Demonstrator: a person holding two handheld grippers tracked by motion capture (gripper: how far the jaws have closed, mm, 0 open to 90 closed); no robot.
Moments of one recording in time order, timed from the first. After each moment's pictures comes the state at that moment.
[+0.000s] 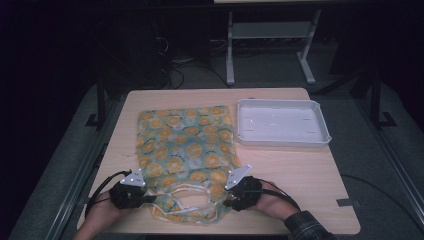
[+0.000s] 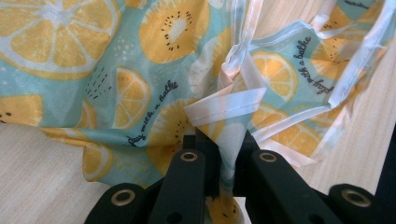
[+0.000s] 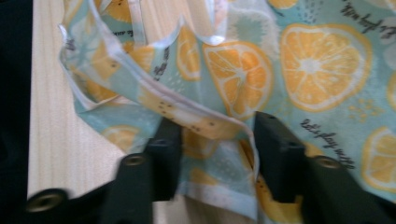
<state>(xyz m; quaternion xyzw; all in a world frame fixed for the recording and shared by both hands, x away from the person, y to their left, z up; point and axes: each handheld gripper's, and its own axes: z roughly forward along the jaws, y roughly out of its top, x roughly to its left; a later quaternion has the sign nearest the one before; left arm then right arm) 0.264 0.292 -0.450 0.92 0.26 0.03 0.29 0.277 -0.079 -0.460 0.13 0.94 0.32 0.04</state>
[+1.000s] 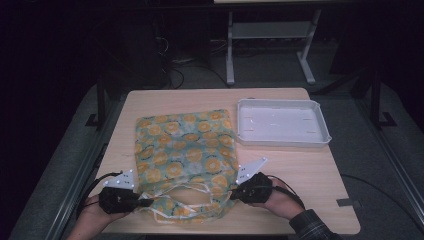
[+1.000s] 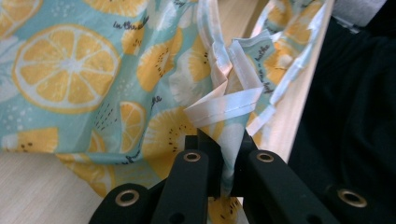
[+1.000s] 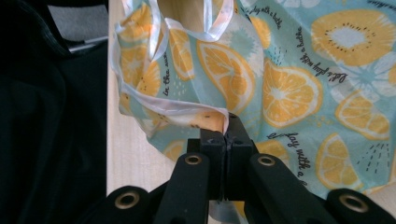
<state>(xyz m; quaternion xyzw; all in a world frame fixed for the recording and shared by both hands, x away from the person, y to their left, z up) 0.243 0.300 -0.414 0.90 0.23 0.00 0.36 0.271 -0.102 -0.427 0.13 0.91 0.38 0.00</state>
